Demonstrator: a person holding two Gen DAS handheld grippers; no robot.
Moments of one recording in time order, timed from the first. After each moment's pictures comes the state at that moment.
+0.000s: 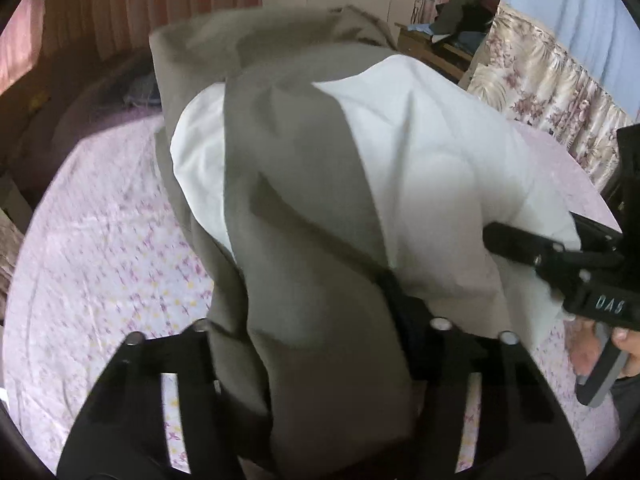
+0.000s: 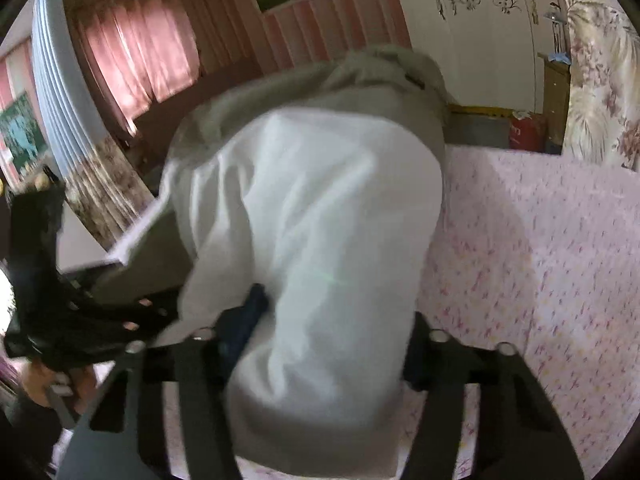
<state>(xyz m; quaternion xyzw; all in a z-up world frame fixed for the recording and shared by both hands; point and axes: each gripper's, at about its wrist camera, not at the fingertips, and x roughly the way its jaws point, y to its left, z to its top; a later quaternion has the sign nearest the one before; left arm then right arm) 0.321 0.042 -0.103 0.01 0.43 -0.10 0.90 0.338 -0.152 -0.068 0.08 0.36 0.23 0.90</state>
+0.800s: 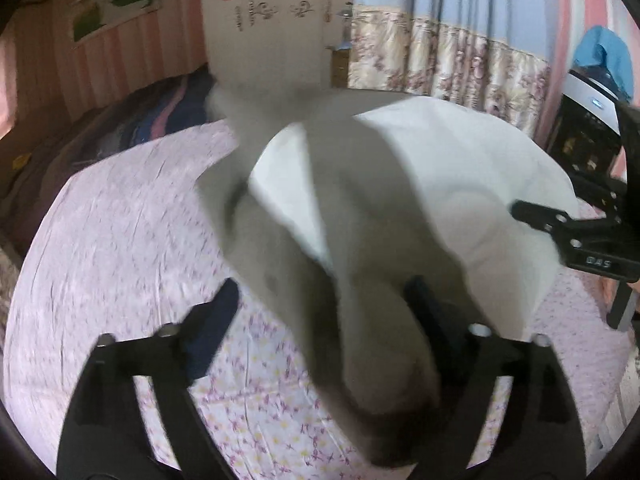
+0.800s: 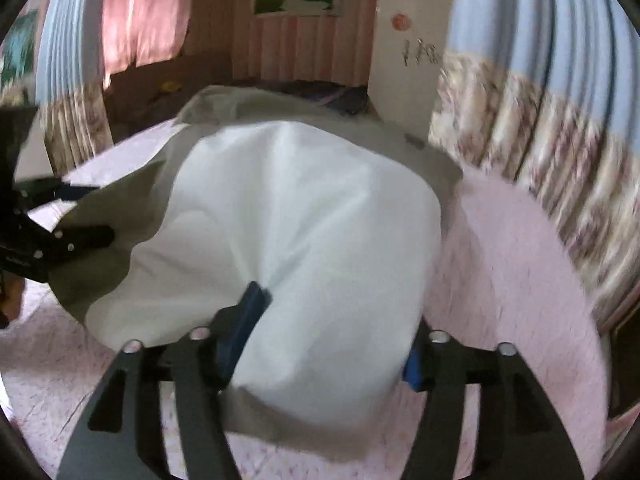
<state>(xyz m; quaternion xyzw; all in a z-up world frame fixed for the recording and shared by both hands) 0.128 -0.059 -0.076 0.06 0.37 -0.16 0.91 0.106 -0.302 -0.064 -0.07 0.32 0.11 0.94</state>
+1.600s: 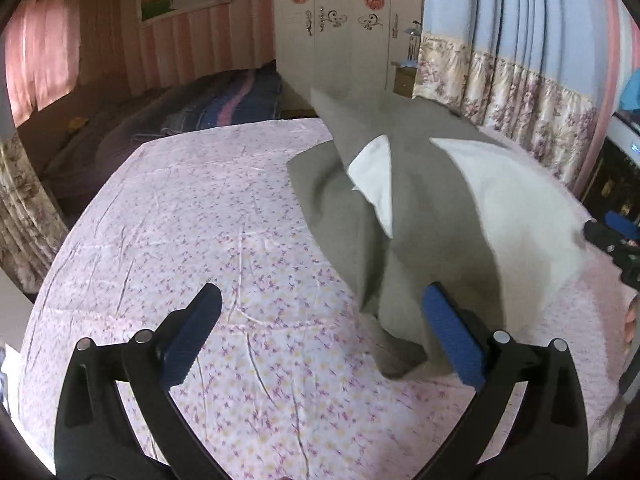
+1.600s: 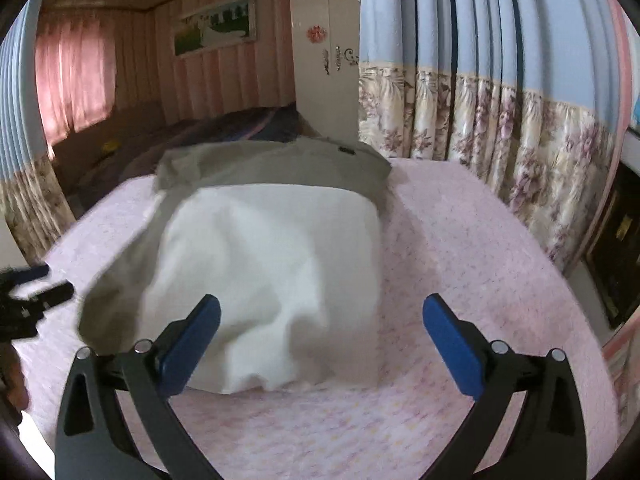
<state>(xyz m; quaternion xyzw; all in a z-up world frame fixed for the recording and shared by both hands) 0.072 -0.013 -0.044 0.01 0.35 -0.07 0.93 0.053 -0.297 -0.019 0.06 0.30 0.00 0.95</state>
